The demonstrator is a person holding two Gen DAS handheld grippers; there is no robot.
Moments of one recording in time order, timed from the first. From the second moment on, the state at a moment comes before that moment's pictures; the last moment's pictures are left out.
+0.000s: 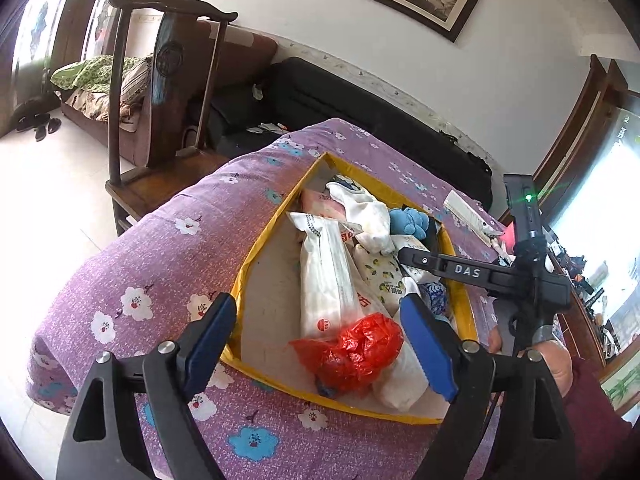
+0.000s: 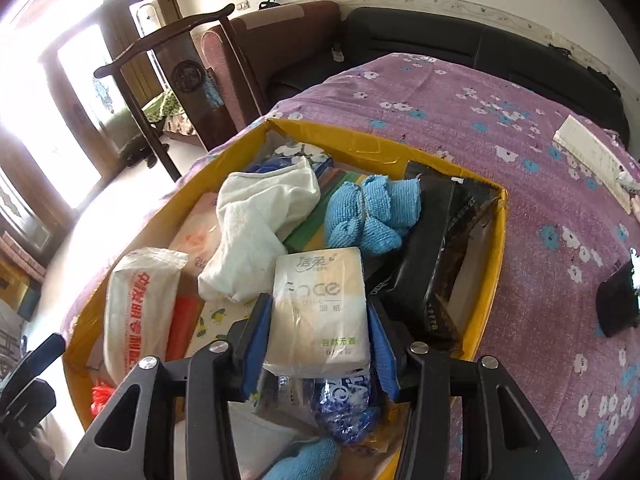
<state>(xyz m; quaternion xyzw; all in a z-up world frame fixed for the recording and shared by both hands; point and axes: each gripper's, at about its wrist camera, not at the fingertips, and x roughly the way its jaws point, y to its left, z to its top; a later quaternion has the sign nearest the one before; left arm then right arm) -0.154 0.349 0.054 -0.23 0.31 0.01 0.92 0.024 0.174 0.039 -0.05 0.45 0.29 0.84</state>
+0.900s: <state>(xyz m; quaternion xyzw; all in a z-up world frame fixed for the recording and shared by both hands) -0.171 0.213 0.109 -0.06 0.23 0.13 0.96 -0.114 0.033 0.064 -0.03 0.31 0.21 0.93</state>
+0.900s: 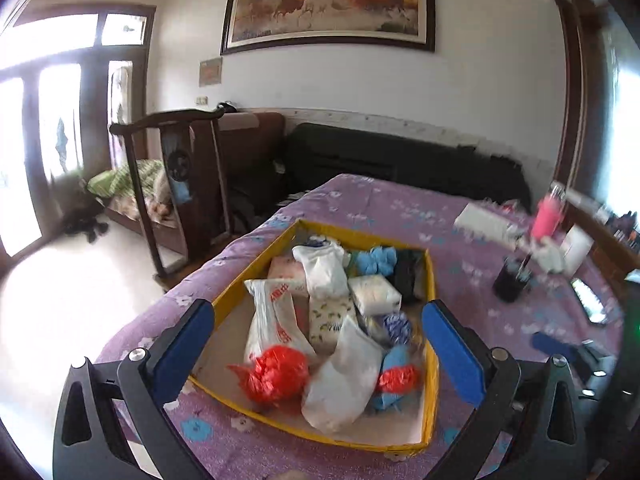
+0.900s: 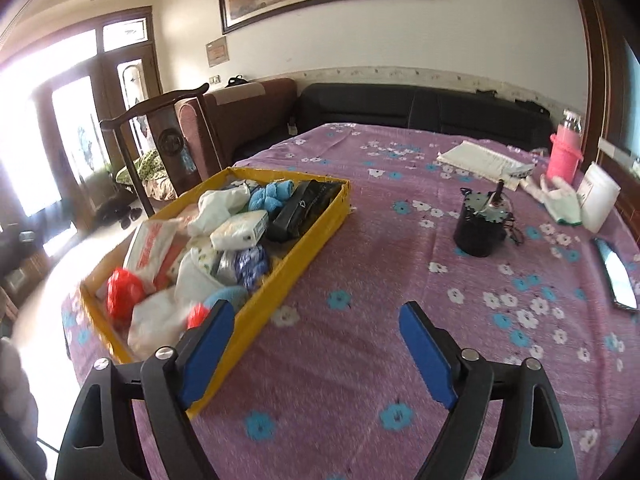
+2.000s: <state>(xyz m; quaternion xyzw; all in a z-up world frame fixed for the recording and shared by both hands) -0.145 0.199 0.070 -0.02 0.33 0.17 0.93 -0.139 0.053 0.037 -0.08 0.34 0.23 0.91</state>
